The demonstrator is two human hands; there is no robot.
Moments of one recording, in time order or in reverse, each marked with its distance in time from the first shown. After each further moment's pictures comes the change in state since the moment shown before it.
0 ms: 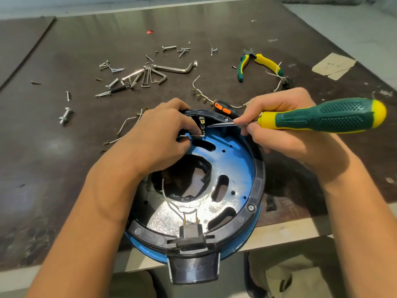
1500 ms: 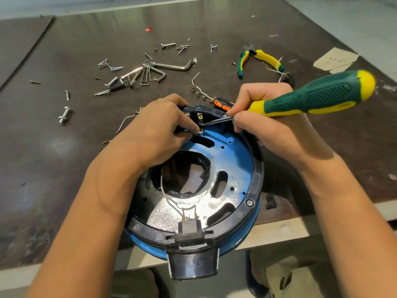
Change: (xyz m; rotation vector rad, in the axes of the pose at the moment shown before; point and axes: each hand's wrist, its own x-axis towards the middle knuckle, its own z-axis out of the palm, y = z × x) left_hand 0.005 0.000 0.000 -0.036 0.024 -0.011; right_hand 0.015 -0.003 0.024 0.054 0.150 0.167
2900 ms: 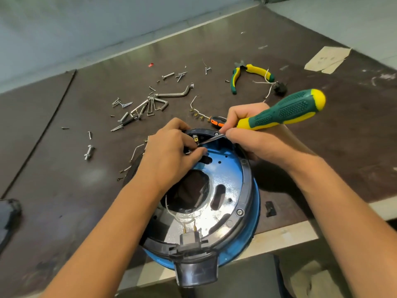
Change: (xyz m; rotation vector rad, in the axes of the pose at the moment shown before) left_hand 0.008 0.019 0.013 0.051 0.134 -0.017; right_hand 0.003 0.019 -0.011 0.102 0.007 0.047
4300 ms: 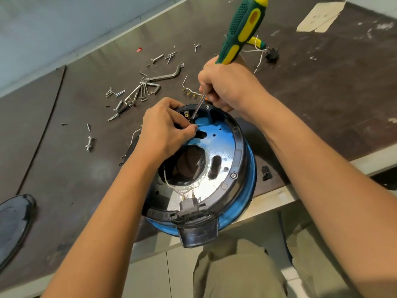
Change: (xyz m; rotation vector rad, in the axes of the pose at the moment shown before) left_hand 0.003 -0.004 0.006 -0.129 0.032 -0.136; right_hand 0.030 -0.032 0.025 0.131 0.211 0.316
